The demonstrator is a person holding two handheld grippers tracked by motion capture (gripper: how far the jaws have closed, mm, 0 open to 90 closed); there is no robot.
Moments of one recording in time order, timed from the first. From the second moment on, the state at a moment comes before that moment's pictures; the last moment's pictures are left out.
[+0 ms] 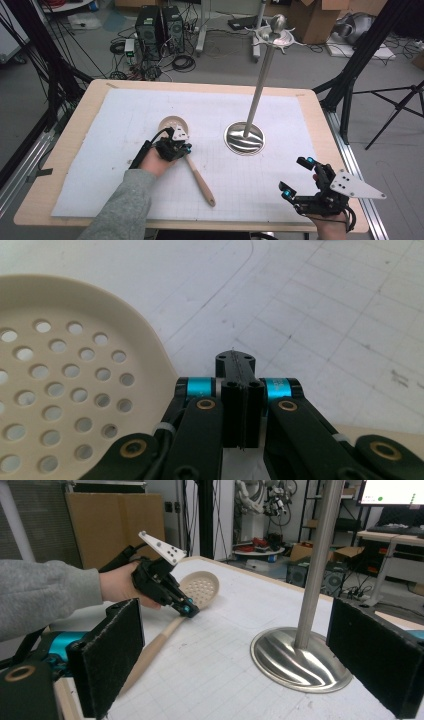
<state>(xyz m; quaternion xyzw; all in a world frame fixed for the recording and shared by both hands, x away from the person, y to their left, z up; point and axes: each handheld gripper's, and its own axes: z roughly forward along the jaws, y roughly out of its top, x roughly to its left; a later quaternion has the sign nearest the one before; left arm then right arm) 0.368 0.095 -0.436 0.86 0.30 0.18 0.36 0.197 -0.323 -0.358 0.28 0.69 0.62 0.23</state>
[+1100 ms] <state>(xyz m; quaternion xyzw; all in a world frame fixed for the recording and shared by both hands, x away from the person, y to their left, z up) 0.280 0.197 -0.432 0.82 0.29 0.16 0.46 0.205 -0.306 -0.360 0.26 0.71 0.61 0.22</state>
